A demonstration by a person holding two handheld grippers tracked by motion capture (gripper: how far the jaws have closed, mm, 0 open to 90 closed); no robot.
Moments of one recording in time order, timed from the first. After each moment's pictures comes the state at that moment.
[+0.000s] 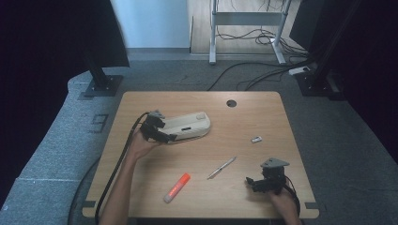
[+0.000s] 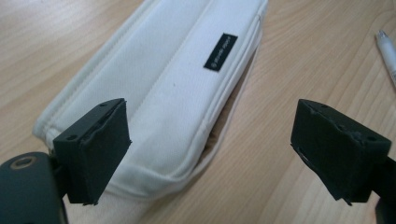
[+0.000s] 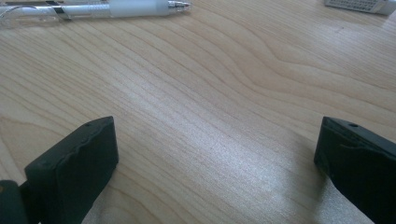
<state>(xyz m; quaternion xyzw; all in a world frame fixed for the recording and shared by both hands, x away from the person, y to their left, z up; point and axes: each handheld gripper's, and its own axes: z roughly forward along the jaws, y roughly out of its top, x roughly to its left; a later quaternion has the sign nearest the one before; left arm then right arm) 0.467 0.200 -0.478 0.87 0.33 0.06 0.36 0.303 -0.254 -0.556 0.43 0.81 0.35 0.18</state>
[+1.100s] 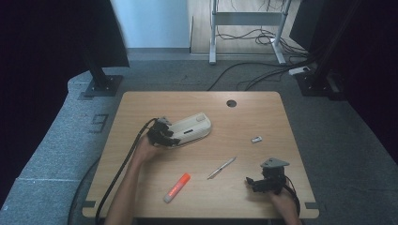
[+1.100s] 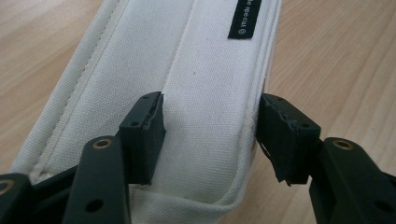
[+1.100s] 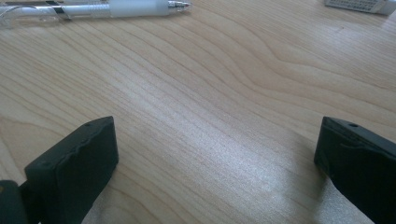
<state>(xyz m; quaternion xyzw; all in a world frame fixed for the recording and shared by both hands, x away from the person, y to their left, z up) 0.465 0.184 -0.514 0.89 0.32 0.06 0.31 0.302 -0.254 -0.556 0.43 0.81 0.35 0.18</state>
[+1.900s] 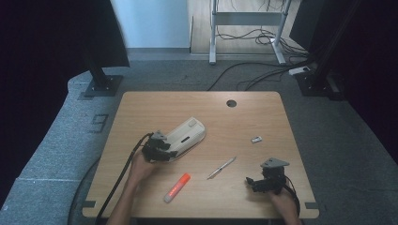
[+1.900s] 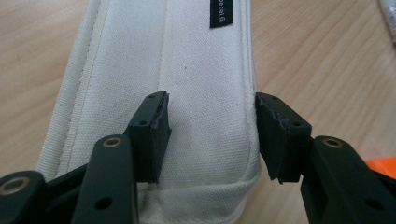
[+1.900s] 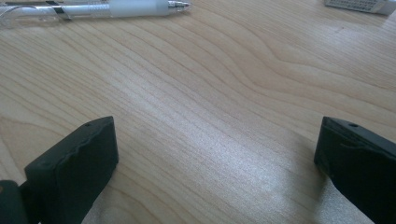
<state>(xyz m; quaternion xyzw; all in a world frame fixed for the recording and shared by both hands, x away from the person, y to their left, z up) 0.397 0.193 -0.520 0.87 0.35 0.08 0.35 0.302 -0.254 -0.556 0.43 0.81 0.35 0.18</state>
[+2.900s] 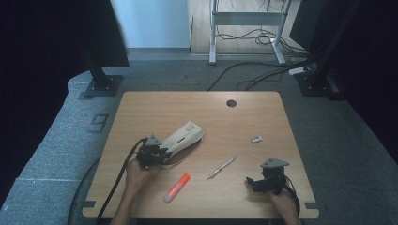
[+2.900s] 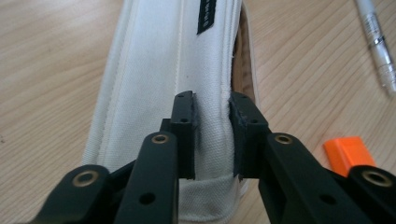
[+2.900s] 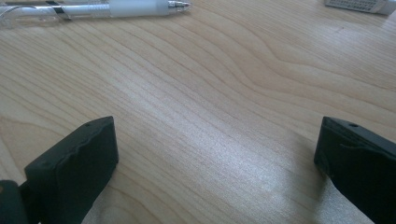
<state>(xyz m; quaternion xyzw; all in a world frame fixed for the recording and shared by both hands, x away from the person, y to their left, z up) 0.368 0.202 -0.500 0.85 0.37 0.11 0.36 0.302 -0.253 -0.556 0.43 0.81 0.34 0.18</state>
